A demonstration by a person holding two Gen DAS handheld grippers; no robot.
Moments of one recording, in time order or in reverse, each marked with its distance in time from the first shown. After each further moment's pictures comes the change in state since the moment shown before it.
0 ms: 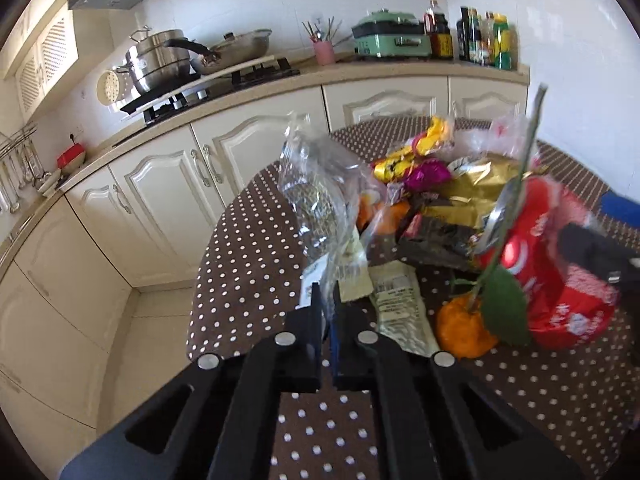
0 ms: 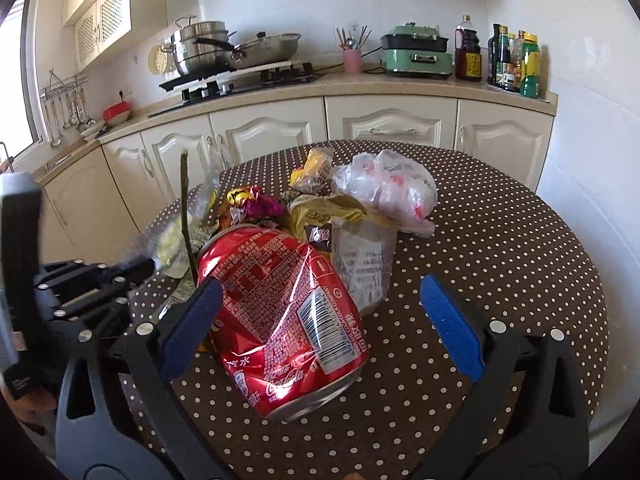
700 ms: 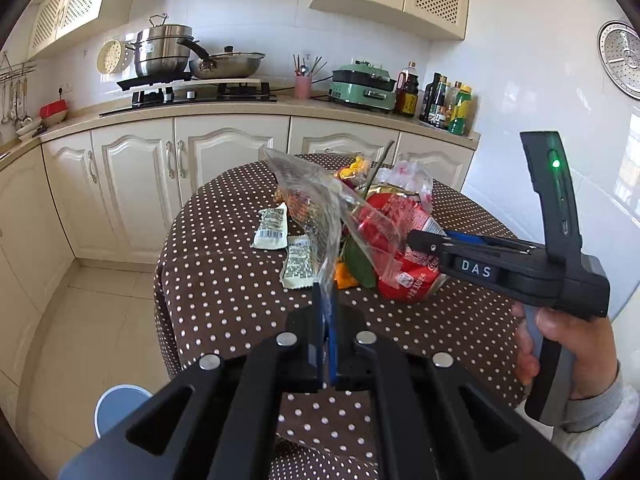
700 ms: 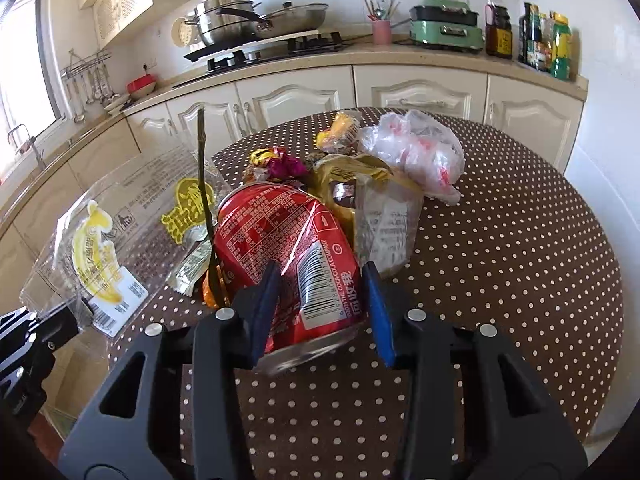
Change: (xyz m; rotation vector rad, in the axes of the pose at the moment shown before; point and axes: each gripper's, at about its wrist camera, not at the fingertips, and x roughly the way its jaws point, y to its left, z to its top) left arm -0.101 -0.006 -0.056 -0.197 -0.113 -0.236; right arm -0.008 0.001 -0.012 -0.042 0.076 0.105
